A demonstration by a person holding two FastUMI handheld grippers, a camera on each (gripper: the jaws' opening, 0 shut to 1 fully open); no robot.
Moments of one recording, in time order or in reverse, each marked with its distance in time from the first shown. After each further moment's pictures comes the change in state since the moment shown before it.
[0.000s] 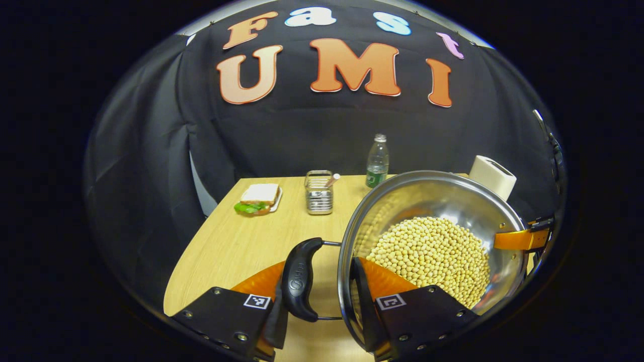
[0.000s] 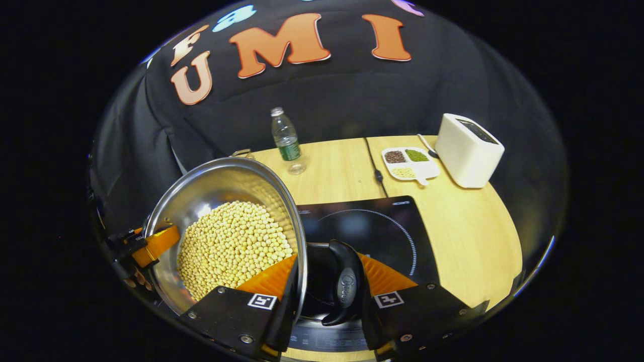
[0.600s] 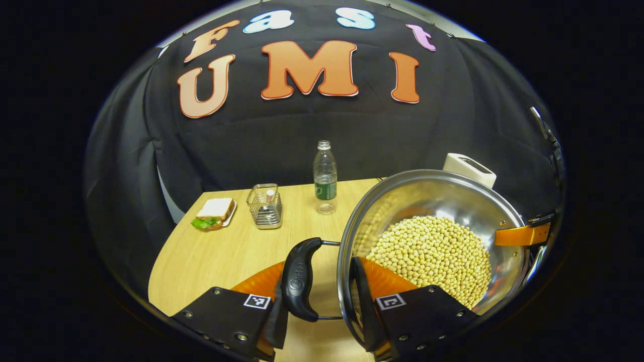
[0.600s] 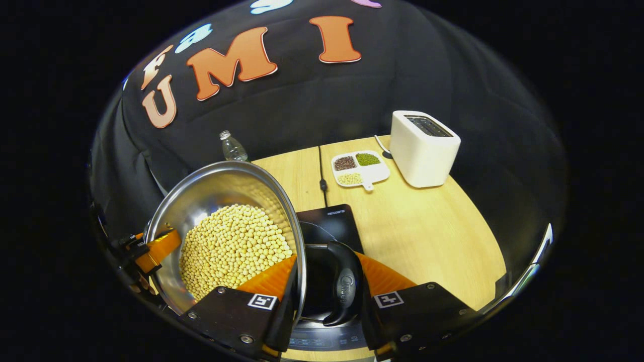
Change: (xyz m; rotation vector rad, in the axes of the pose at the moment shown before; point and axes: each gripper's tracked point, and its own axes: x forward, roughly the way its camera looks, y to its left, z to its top) left arm 0.010 0.004 0.007 0.040 -0.008 -0.102; right arm -0.006 0.003 -0.008 0.080 -0.021 -0.084
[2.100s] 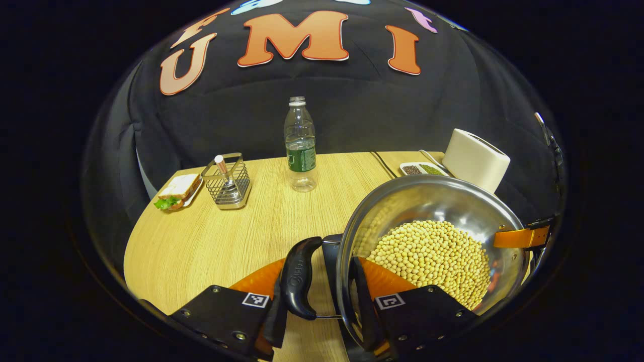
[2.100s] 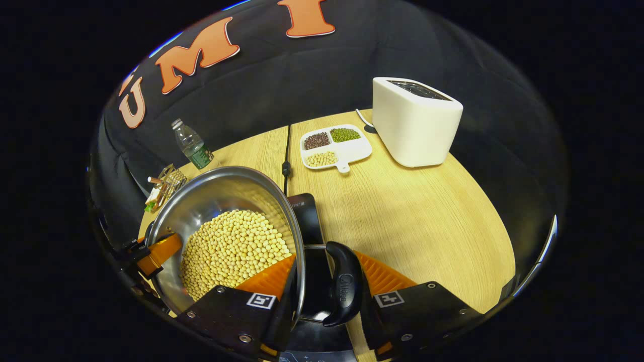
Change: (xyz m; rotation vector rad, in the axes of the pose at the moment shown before) left arm -0.016 0.023 0.029 -0.024 0.109 -0.018; right arm -0.011 0.003 -0.005 0.008 0.091 -0.027
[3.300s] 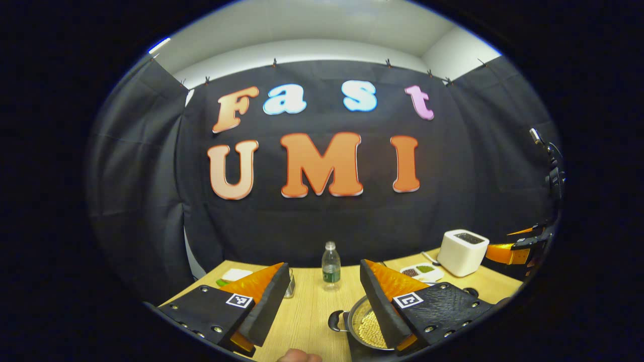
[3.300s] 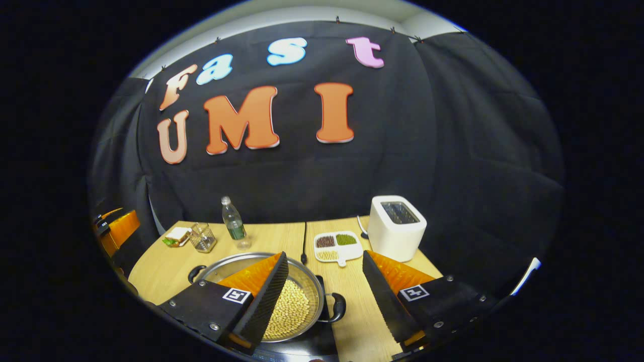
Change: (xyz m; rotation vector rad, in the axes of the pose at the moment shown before) left arm -0.251 0.030 0.179 -0.010 -0.709 0.136; right arm -0.200 0.027 0.131 -0.147 -0.661 0.017
